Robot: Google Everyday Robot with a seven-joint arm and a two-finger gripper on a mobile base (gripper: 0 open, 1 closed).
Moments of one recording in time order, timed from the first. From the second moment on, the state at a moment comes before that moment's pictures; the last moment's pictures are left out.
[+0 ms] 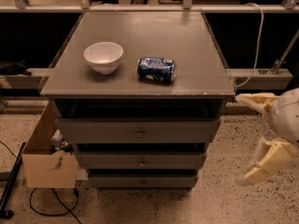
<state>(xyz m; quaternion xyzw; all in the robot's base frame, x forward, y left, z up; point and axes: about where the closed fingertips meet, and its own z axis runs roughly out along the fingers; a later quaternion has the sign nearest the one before) 0.375 -0.173 0.895 -0.58 0.74 0.16 0.31</state>
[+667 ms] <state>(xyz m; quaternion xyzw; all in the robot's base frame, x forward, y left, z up) 0.387 -0.152 0.875 -0.60 0.71 0.19 0.32</state>
